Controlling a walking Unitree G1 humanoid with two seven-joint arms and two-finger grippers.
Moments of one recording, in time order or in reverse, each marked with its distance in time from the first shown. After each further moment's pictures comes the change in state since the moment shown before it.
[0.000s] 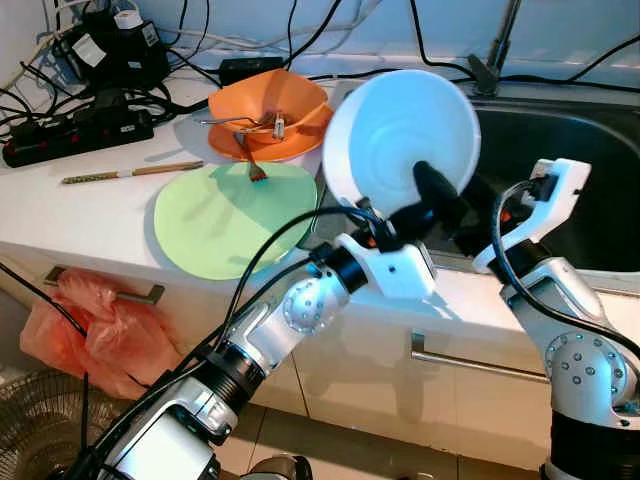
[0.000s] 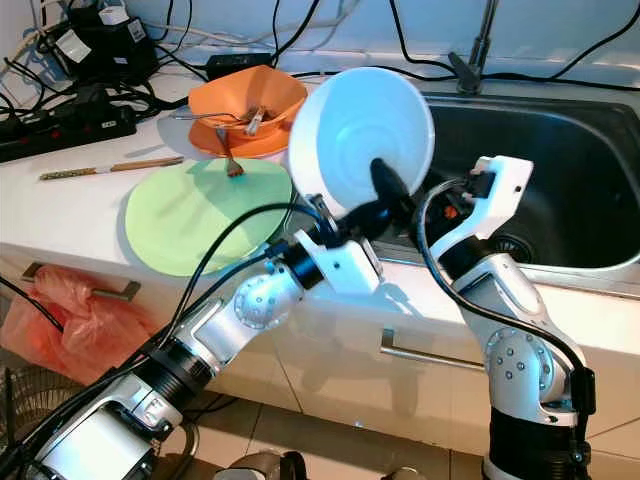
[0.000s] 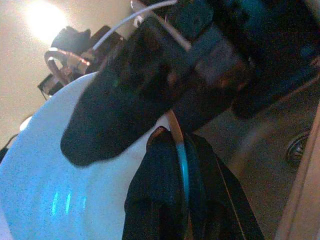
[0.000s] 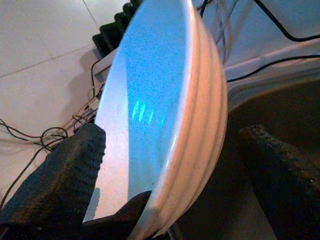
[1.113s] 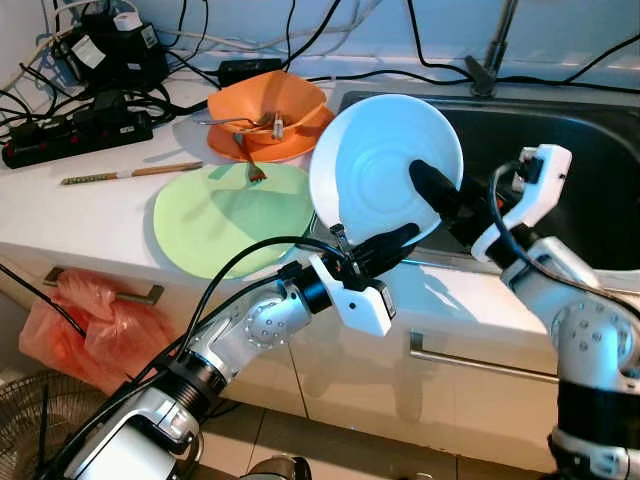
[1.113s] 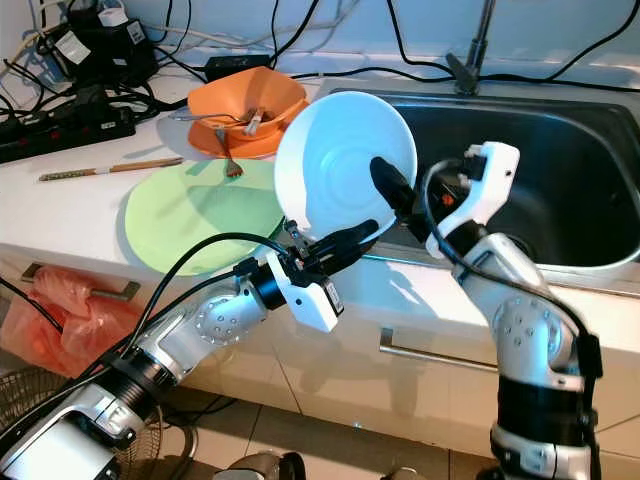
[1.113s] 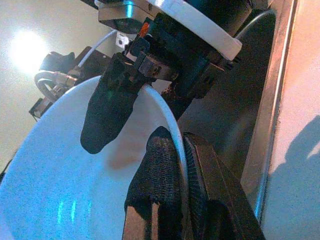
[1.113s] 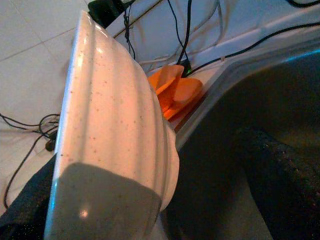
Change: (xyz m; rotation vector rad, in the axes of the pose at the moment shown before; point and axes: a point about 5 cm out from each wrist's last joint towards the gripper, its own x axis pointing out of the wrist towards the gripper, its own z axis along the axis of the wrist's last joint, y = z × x) left arm -0.039 0.000 -0.013 0.101 -0.054 -0.101; right arm 0.019 -0.016 0.004 0.066 0.120 -0.011
